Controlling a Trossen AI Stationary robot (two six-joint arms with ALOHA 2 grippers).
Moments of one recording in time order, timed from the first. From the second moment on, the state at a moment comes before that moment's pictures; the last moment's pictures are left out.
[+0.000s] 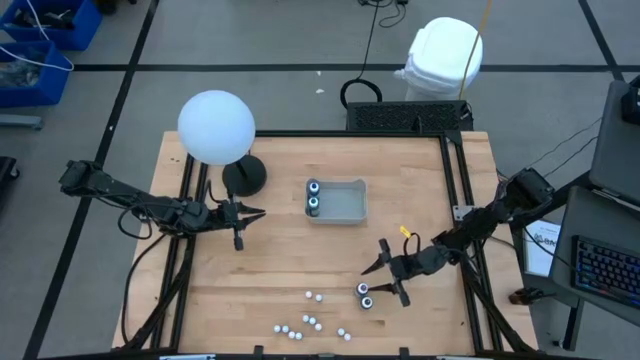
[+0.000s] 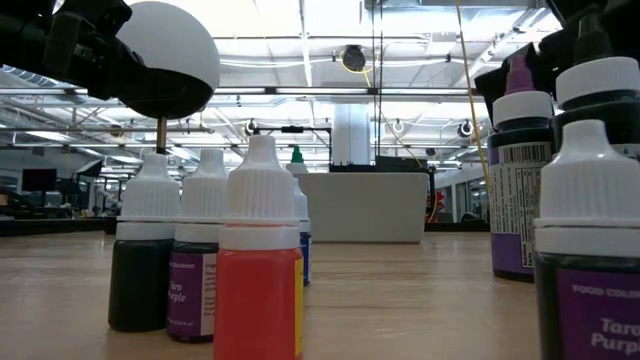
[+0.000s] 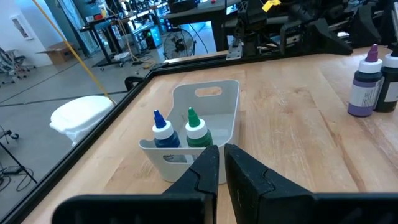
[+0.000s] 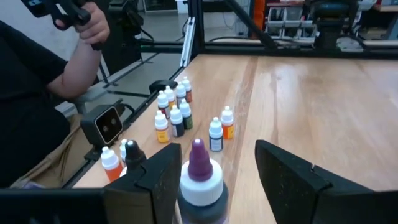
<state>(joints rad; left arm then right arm) -0.30 0.68 0.22 0.26 -0.51 0.09 0.58 1.55 0.34 1.01 0.26 0.15</state>
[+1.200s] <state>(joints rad) -0.30 0.68 0.22 0.26 -0.51 0.09 0.58 1.78 0.38 1.18 0.26 0.16</state>
